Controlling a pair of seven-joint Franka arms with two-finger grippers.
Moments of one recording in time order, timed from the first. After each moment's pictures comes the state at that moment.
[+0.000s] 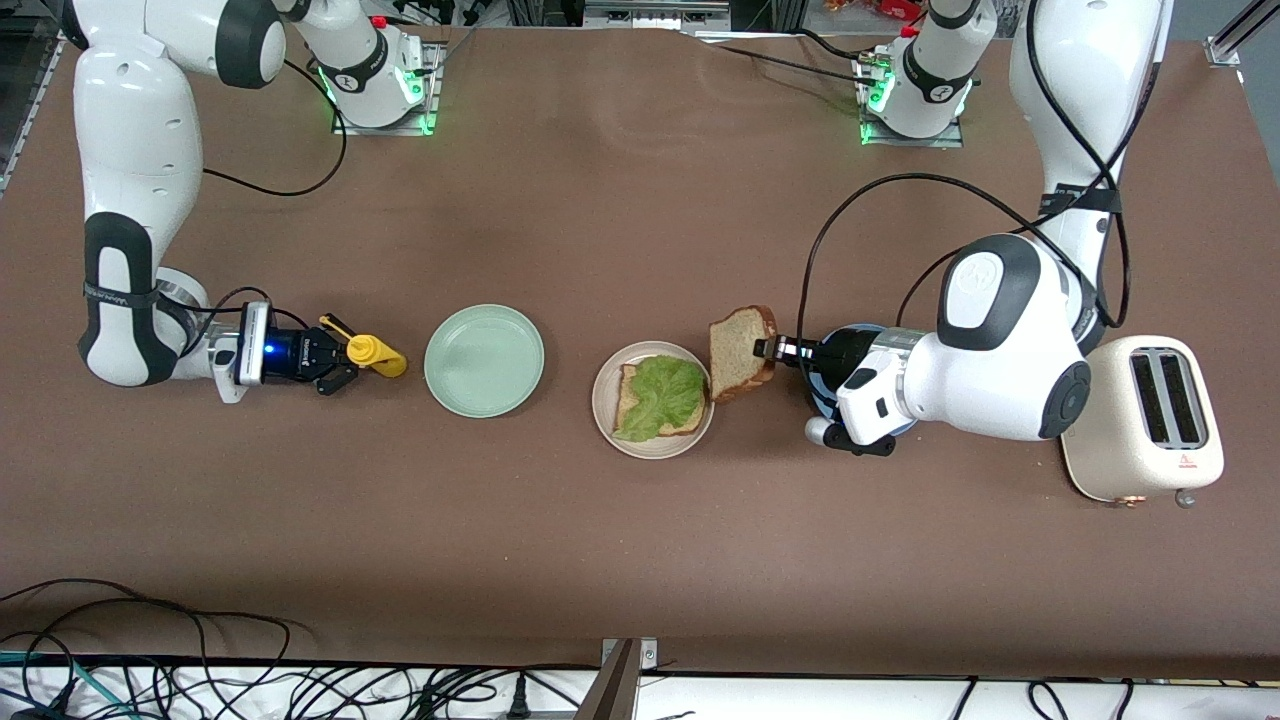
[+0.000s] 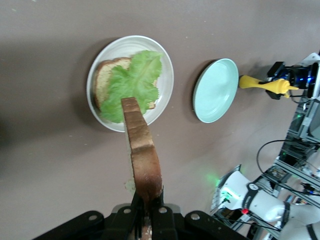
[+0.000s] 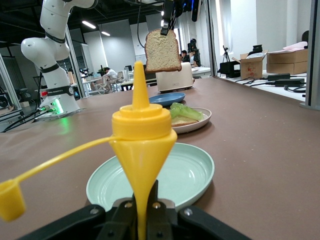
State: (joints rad) left arm -0.25 0.65 -0.03 -1.25 -0.75 1.62 -0.05; right arm 0.19 0.88 -0.52 -1.82 1.50 1.29 -2.53
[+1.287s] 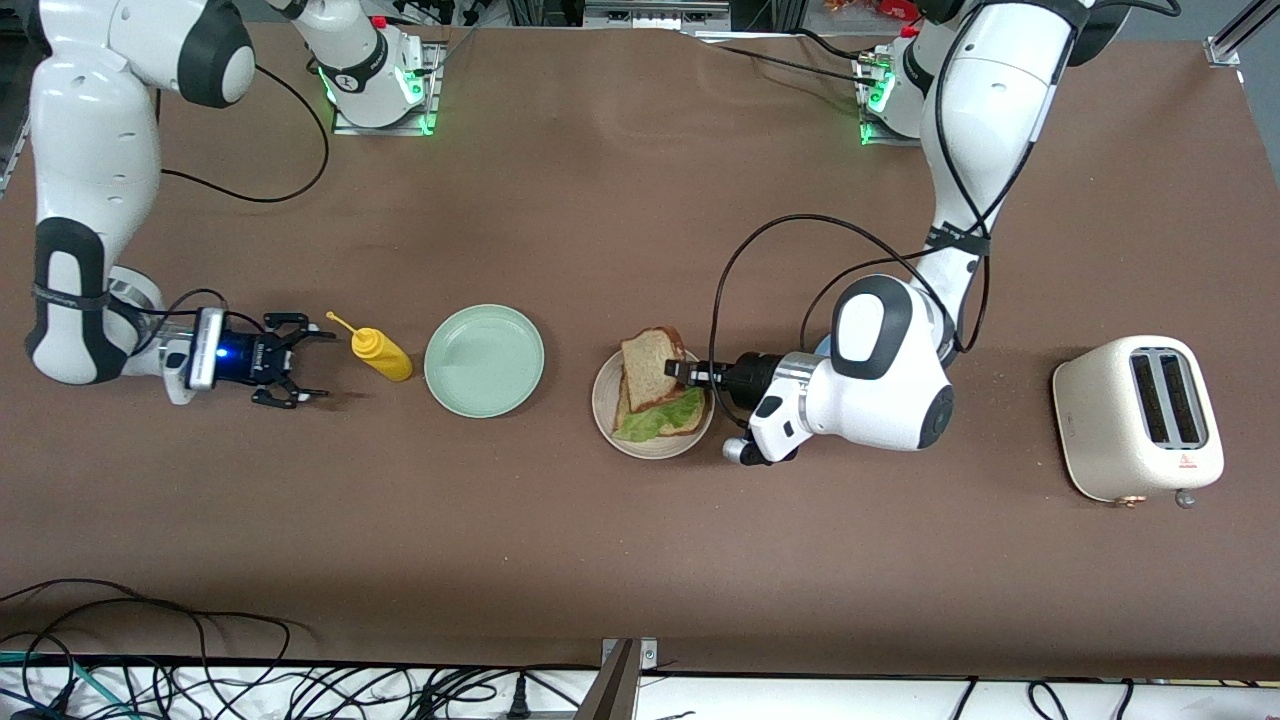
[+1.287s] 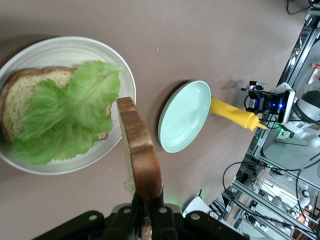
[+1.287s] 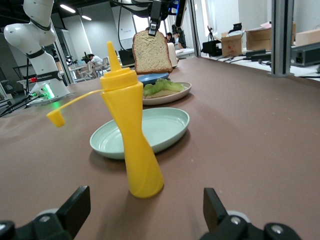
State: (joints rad) left arm -0.37 0.80 -0.03 -1.25 -0.96 1.86 -0.06; right arm 0.01 0.93 -0.52 -1.70 1.39 1.32 -2.47
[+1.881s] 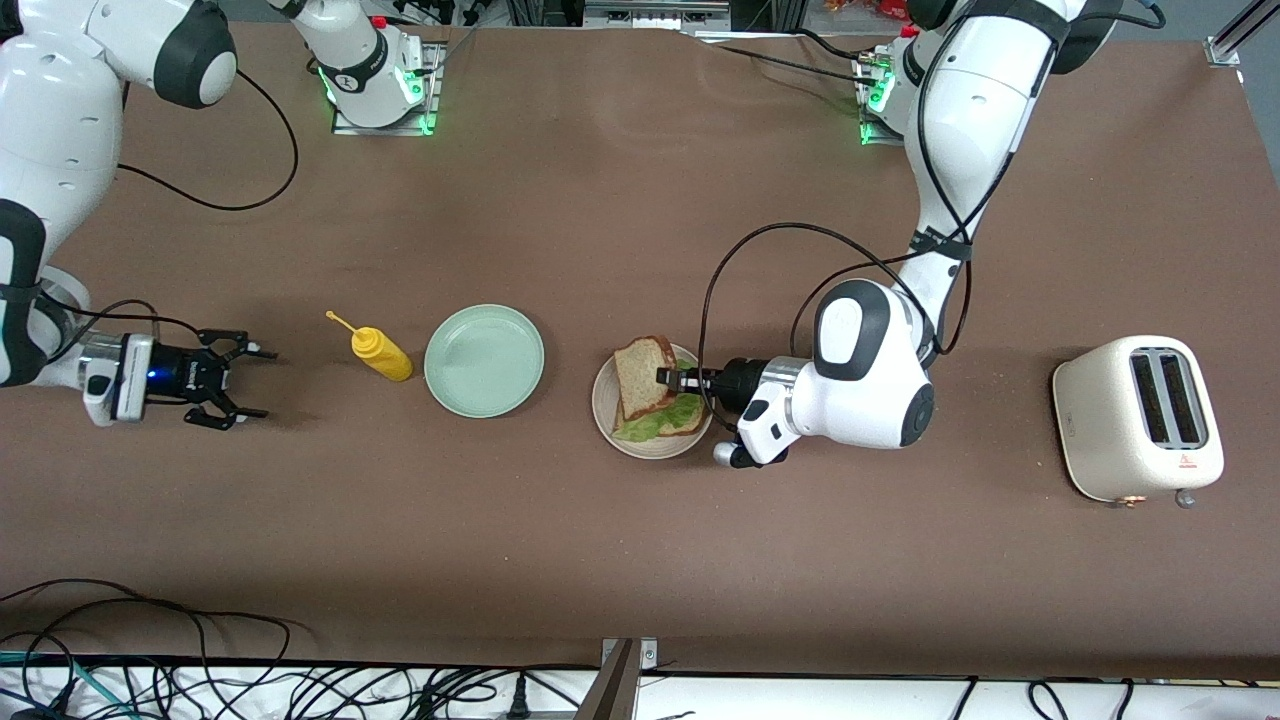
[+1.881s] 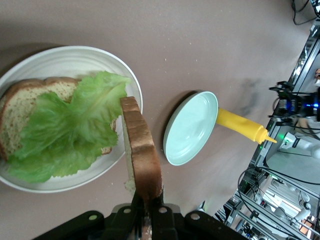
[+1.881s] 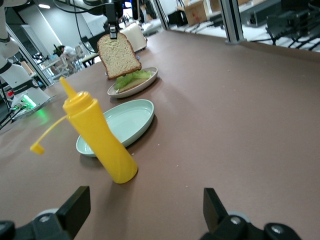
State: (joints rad) left arm -0.39 0.84 -0.03 -1.25 -0.97 1.92 -0.06; right arm -0.01 0.93 -0.59 -1.50 1.34 1.33 -2.08
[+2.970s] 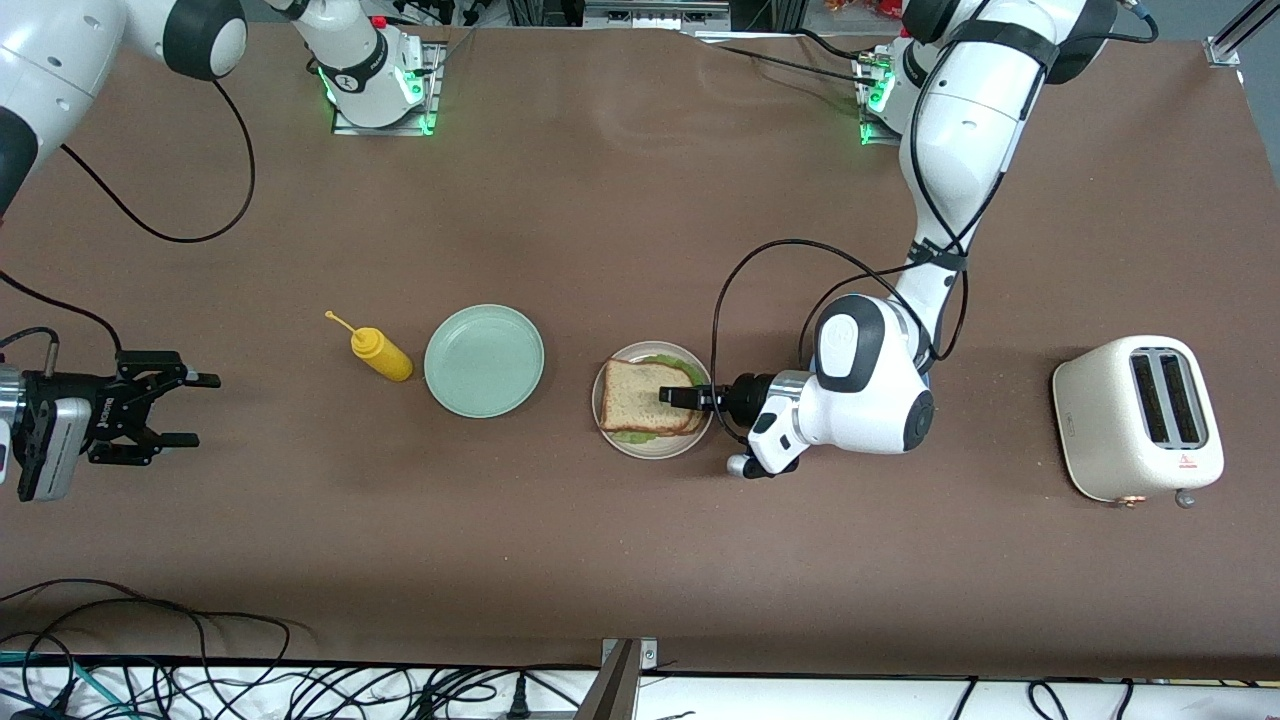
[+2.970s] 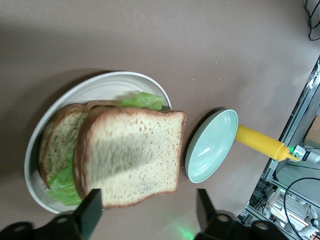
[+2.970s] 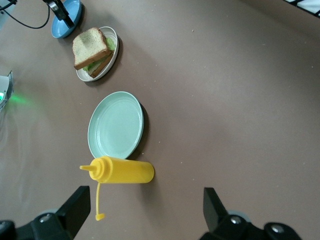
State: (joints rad) left arm -0.37 0.87 -0.02 -1.28 -0.97 1.97 -0.02; right arm 0.11 0.81 -0.61 -1.04 0.93 1.33 -1.20
